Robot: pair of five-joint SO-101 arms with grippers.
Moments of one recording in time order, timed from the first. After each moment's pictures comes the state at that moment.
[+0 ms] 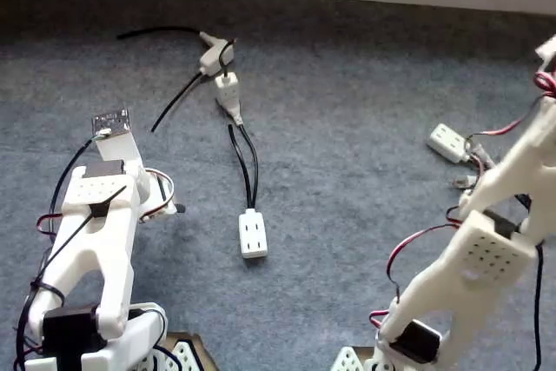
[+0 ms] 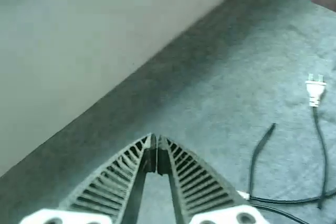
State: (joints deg) left arm -13.7 -18.9 50.6 58.2 13.5; right arm 20.5 36.7 -95.8 98.9 -16.1
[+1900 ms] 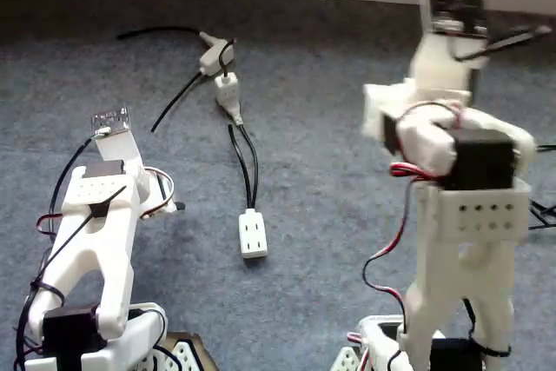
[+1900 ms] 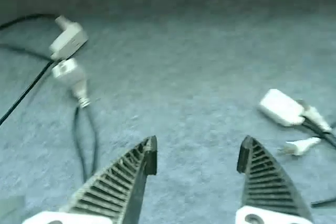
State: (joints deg) left arm -13.7 -18.9 50.6 57.1 13.5; right arm -1.4 -24.1 -11.7 88.8 -3.0
